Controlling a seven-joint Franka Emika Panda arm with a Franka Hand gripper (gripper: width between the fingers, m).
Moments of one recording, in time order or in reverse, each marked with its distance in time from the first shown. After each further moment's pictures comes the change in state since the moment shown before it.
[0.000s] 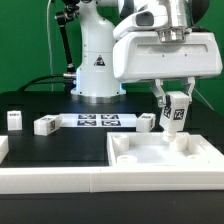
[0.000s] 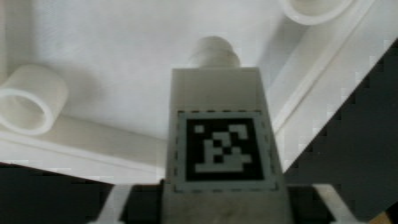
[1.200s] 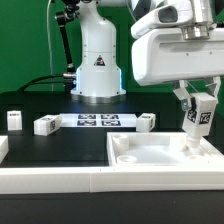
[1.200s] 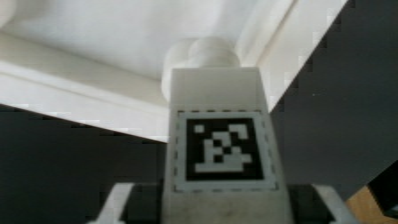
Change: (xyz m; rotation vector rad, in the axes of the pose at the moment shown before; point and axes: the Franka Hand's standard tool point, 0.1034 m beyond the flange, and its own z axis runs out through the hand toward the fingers) arm 0.058 -0.008 0.021 0.035 0.001 -0.013
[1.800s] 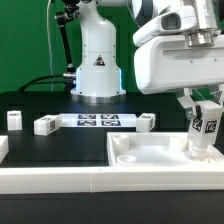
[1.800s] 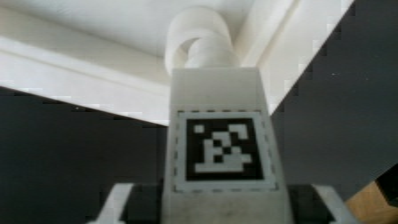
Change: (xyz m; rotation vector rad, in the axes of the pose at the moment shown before) arm 0.008 0.008 0.006 -0.015 0.049 -0.001
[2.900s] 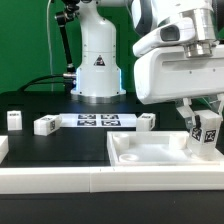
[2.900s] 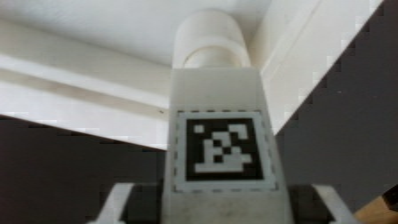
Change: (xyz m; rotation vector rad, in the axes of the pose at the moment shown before) arm -0.010 -0.005 0.013 0.004 0.000 -0.001
